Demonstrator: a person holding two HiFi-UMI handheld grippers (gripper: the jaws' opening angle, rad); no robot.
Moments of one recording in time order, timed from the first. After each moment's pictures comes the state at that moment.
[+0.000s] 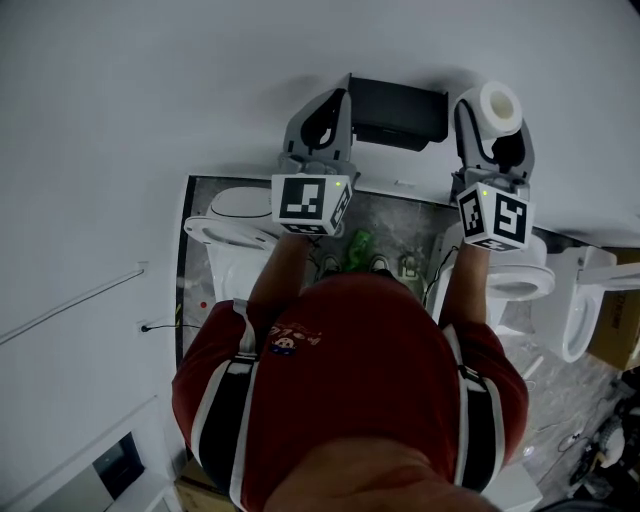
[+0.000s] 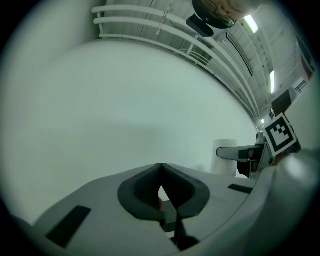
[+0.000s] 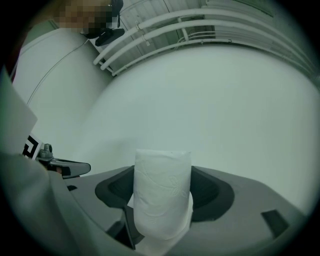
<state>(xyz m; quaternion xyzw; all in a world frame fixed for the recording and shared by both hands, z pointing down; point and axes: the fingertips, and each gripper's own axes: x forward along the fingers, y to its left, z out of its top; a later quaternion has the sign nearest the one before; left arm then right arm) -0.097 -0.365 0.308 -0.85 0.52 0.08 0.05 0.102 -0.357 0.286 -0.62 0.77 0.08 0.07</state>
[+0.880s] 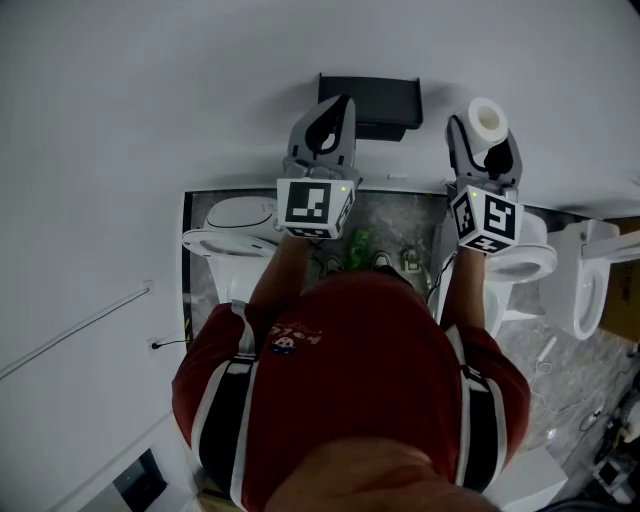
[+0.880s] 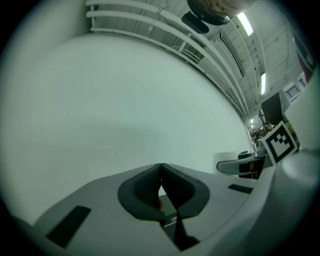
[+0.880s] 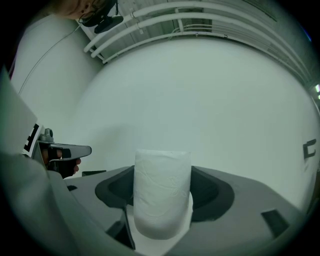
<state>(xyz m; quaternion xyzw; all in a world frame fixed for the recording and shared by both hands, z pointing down) -0.045 -0.348 0.315 -0.87 0.48 0.06 0.06 0.152 -0.327 0.339 -0.67 0.74 0.03 0.02</state>
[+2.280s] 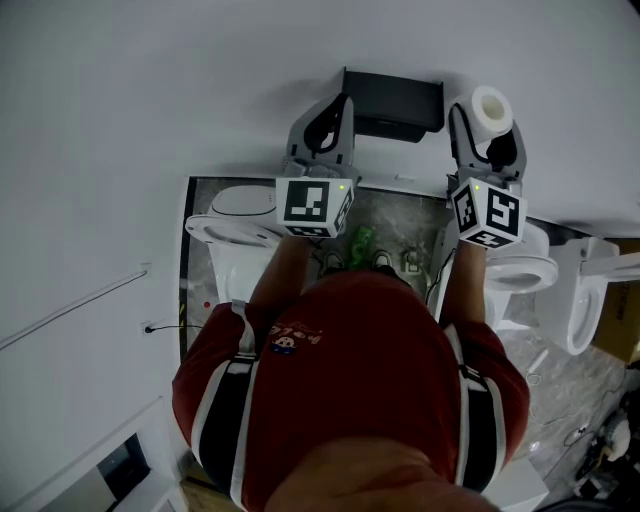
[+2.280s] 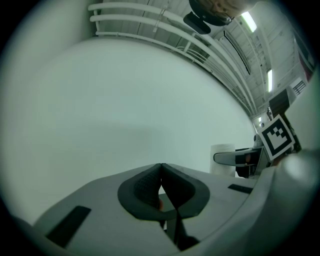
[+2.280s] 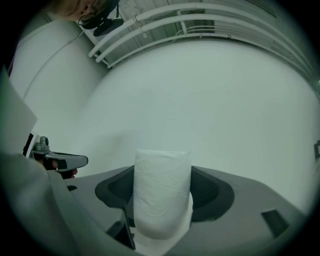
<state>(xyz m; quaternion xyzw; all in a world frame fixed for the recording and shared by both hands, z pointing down) -0.087 -0.347 0.319 -0.85 0.52 0.06 0.05 0.109 -0.346 0.316 -0.64 0.76 0.05 0.04</state>
